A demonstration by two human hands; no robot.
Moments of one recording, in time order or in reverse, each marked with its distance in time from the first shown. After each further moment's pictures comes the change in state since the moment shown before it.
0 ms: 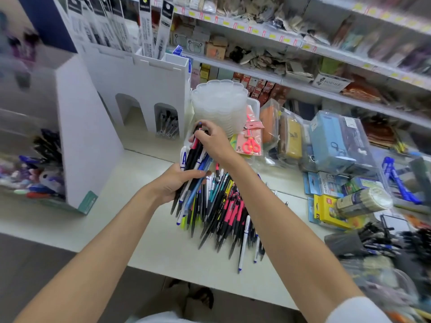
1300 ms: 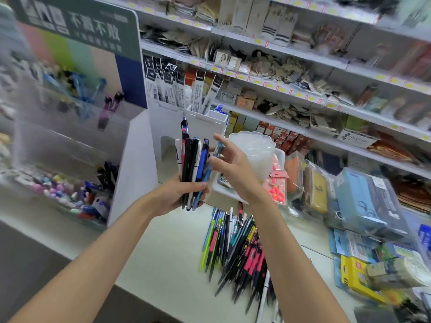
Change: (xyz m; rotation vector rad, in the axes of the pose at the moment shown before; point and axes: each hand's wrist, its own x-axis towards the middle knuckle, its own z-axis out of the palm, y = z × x) left_hand -0.056 0.074 -0.050 -0.032 0.023 0.172; right_hand -0.021 -0.086 0.006 0.215 -0.166 -0.248
